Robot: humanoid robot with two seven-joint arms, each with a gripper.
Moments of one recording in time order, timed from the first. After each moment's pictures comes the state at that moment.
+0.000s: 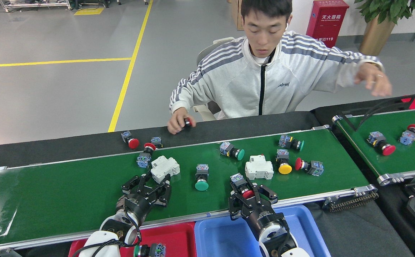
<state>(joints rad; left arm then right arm) -0.27 0.10 -0.24 -1.18 -1.46 -0.17 0.00 -0.21 0.05 0.38 -1.29 1.46 -0.03 0.09</state>
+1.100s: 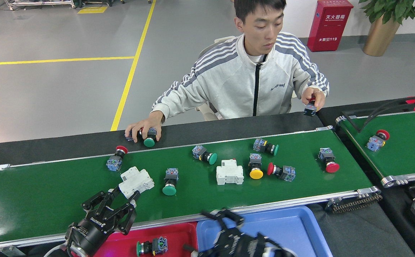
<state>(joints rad) -0.03 0.14 0.04 -1.48 -1.48 -0.59 0.03 -0.01 0.02 0.04 -1.55 1.30 -0.70 0.00</state>
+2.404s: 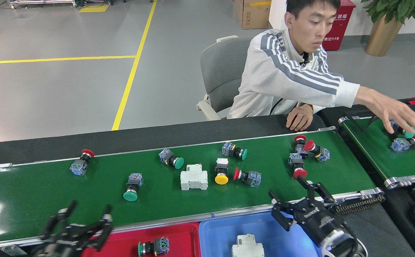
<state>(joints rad) 0.22 0.10 0.54 -1.61 -1.45 -0.56 -0.06 -0.17 -0.12 0.20 -1.39 1.38 -0.40 0.03</state>
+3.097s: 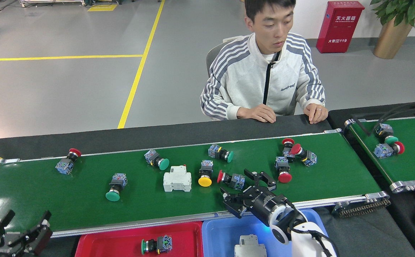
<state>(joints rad) -0.08 0.27 0.58 -1.25 -1.44 -0.62 -0.06 -0.44 0.05 0.44 -1.01 1.40 -0.32 0.04</state>
